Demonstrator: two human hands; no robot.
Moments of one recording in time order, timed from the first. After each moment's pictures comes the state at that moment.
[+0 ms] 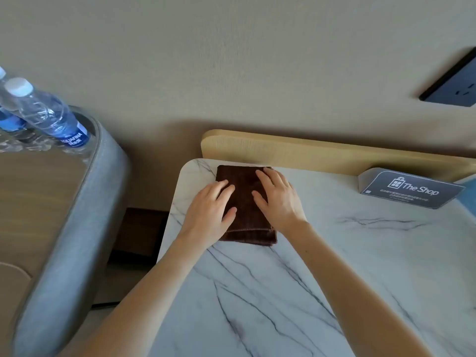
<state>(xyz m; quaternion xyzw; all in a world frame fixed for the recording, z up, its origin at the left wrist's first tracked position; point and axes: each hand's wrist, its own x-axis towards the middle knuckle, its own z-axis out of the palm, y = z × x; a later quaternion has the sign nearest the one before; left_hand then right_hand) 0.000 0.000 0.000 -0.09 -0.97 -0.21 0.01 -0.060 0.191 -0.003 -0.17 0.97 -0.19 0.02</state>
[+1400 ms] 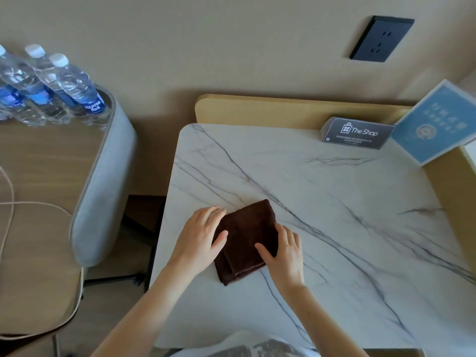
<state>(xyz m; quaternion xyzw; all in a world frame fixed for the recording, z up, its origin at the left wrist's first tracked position) 0.216 0.015 0.019 -0.14 -0.96 -0.25 0.03 0.242 0.243 -0.026 0.05 0.95 -0.32 0.02</state>
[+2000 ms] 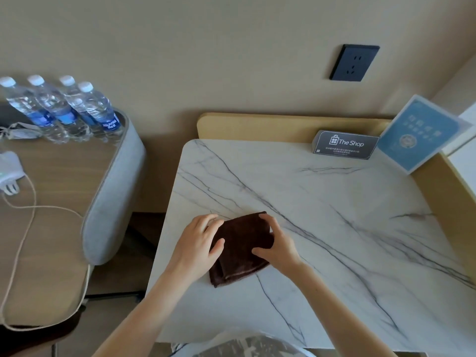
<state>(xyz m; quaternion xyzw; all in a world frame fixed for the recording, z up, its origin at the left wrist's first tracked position) 0.248 0.029 0.041 -0.13 -0.97 -0.21 0.05 0.215 0.266 -0.001 0.00 0.86 -0.47 0.19</state>
